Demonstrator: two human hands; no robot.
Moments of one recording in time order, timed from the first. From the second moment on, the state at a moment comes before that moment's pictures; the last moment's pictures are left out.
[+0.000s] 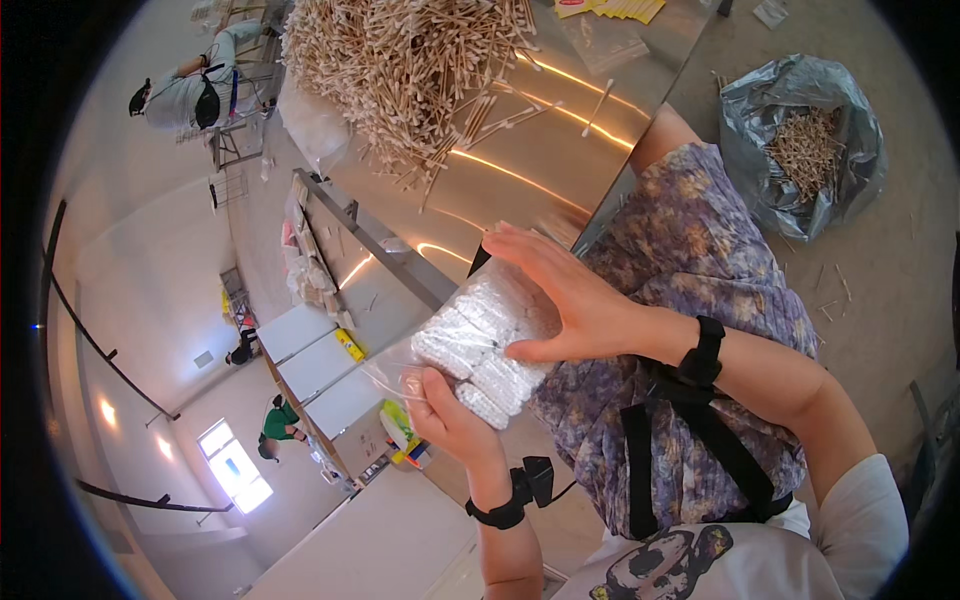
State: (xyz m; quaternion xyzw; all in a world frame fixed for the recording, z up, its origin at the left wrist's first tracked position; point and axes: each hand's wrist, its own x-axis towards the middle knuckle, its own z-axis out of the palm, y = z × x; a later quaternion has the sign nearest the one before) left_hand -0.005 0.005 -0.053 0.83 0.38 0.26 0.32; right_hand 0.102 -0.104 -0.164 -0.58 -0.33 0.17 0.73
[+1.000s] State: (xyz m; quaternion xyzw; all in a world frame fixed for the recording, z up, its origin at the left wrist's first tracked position) left_hand -0.019 0.058 -0.005 0.87 0.21 0.31 0.32; right_hand 0.088 -0.115 -0.171 -0.72 -0.34 0.05 0.60
